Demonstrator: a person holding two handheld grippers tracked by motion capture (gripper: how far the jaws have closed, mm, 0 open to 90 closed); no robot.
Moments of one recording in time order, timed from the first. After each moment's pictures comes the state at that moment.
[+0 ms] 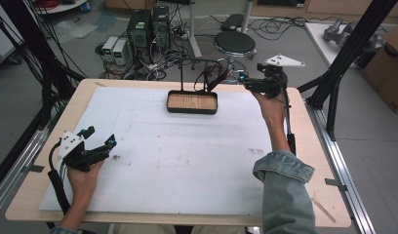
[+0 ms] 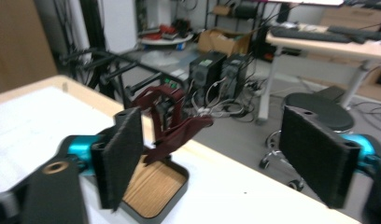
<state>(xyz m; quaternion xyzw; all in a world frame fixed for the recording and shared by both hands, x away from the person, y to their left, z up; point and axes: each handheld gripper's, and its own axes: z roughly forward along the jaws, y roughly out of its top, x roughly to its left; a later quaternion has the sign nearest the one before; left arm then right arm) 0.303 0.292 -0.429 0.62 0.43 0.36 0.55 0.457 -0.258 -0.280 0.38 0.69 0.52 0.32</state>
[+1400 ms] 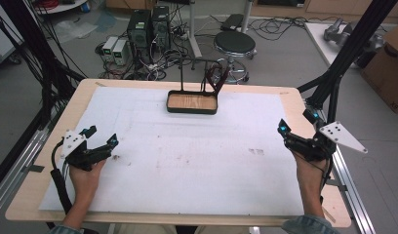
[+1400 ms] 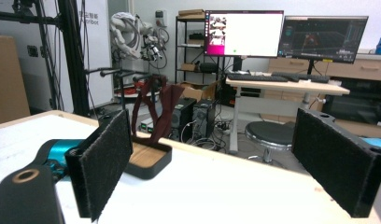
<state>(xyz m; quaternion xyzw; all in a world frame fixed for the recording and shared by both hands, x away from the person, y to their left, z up) 0.306 0.286 -0.428 0.62 0.43 0.37 0.54 0.289 -0.338 -0.340 0.39 0.59 0.59 0.39</state>
